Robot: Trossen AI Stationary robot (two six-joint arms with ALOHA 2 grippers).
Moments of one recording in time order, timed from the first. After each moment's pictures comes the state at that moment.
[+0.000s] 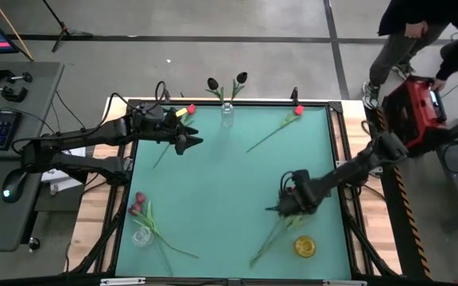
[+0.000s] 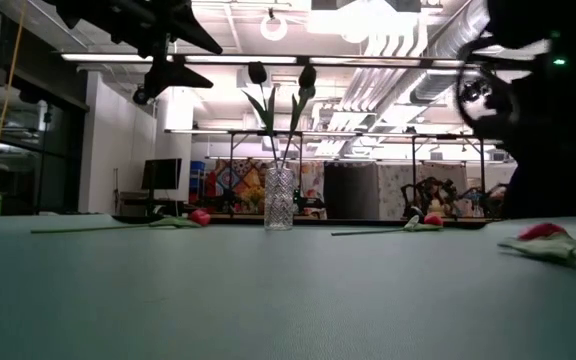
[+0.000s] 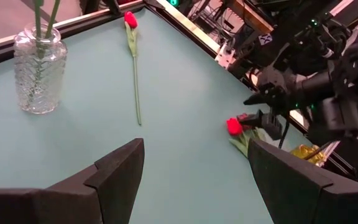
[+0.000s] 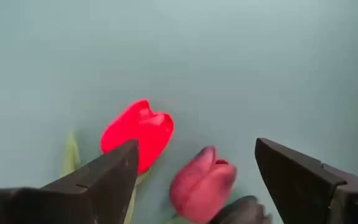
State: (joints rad) left arm 0.34 0.99 0.78 -0.23 0.15 -0.49; right arm 0.46 1.60 0.97 -1.16 0.19 1.87
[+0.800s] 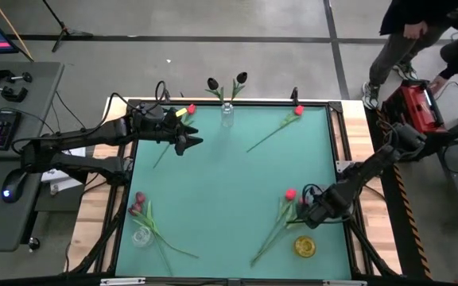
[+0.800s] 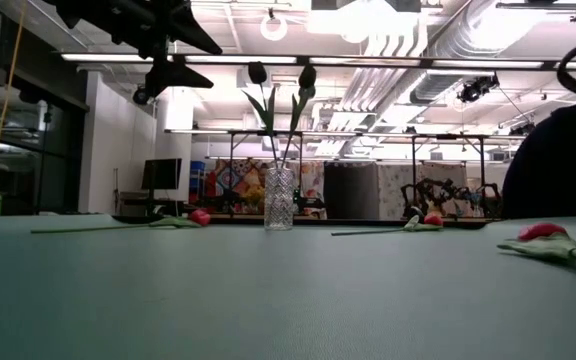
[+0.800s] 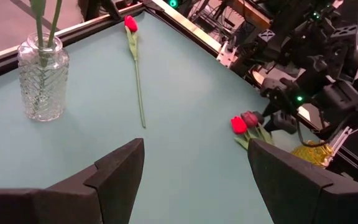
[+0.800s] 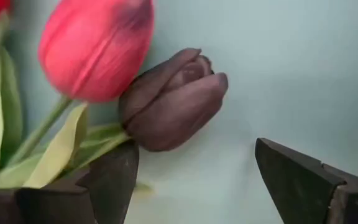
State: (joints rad) left arm 0.34 0.99 0.78 -0.23 0.14 -0.44; right arm 0.68 1.37 0.62 -0.77 -0.08 2.20
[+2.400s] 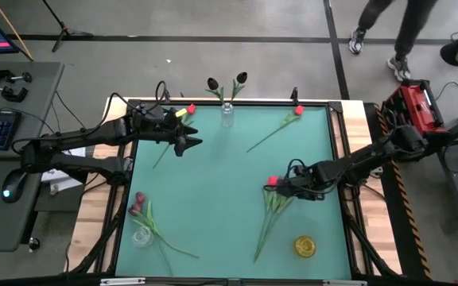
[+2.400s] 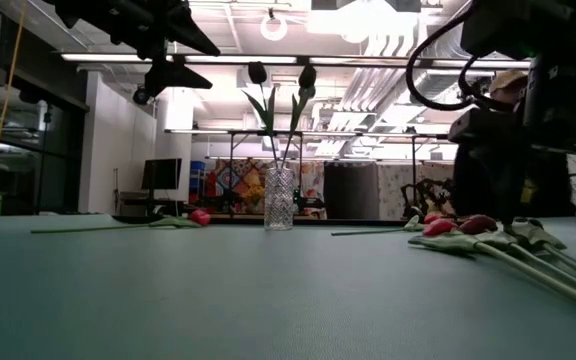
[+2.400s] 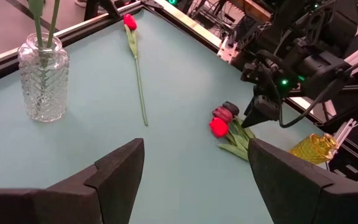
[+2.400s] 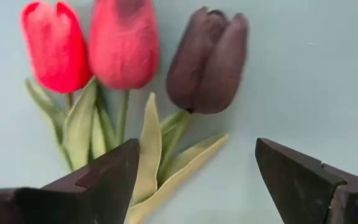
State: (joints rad) left arm 0.34 0.99 0.78 -0.24 0.15 -0.41; right arm 0.29 1.36 0.66 -0.65 0.01 1.96
